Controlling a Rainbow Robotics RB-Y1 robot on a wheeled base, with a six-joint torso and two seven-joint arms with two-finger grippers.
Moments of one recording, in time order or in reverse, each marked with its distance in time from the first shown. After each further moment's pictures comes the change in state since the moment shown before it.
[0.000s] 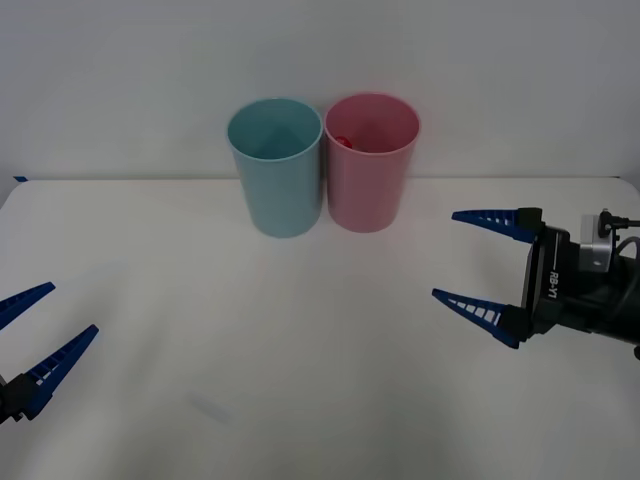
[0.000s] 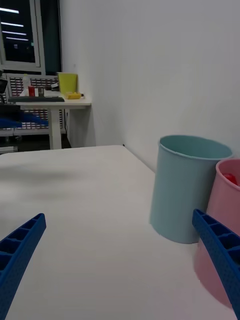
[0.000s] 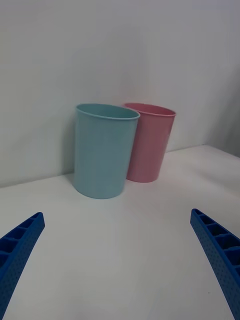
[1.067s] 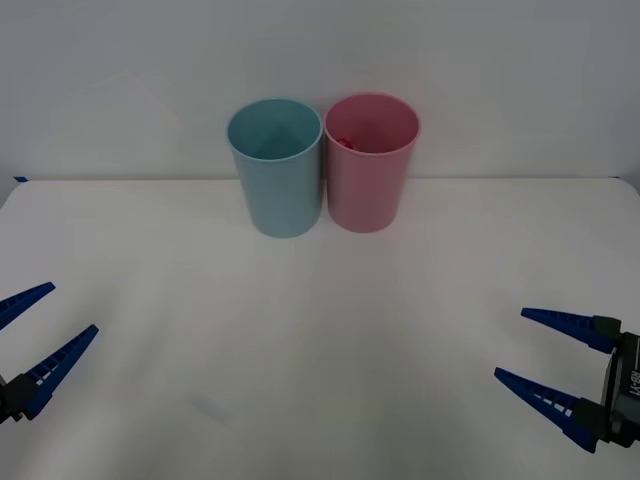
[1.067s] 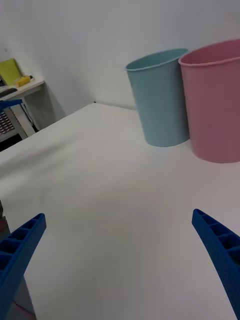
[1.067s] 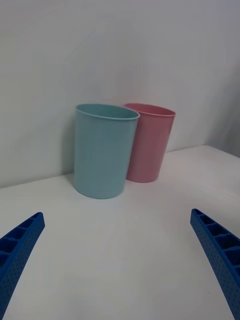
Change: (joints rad) right arm 0.517 -0.030 -0.182 -0.276 0.025 0.129 -0.293; left arm 0.000 0.000 0.000 0.000 0.000 0.000 0.000
